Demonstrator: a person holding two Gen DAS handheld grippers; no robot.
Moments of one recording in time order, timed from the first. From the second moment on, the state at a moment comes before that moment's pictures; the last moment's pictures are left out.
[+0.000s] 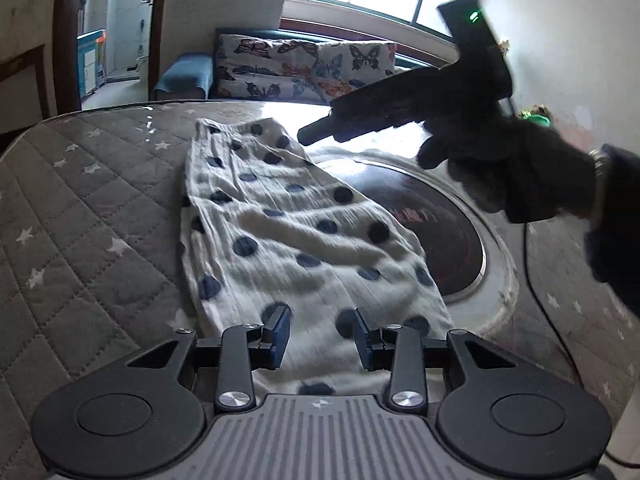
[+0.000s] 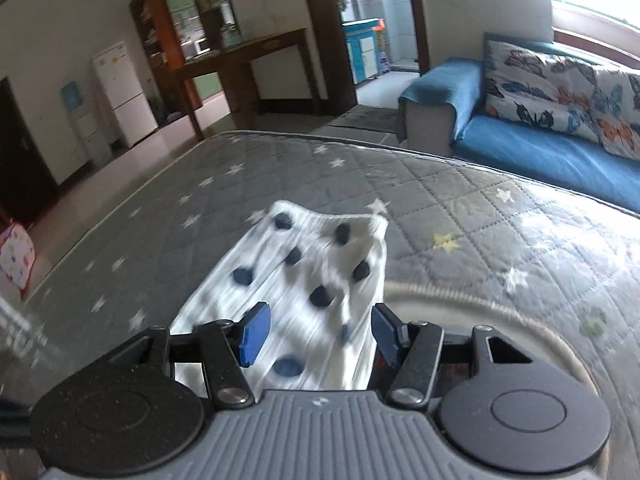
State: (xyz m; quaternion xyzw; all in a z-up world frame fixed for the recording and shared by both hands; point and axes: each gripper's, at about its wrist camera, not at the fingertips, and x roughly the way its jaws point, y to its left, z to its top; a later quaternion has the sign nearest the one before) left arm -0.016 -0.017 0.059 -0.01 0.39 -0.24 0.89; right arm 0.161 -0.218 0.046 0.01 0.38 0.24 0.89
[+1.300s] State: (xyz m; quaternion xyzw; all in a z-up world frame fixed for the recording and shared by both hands) left arm 0.018 -0.002 0.042 -0.03 0.41 -0.20 0.89; right arm 0.228 -0.220 0.028 0.10 0.36 0.28 0.88
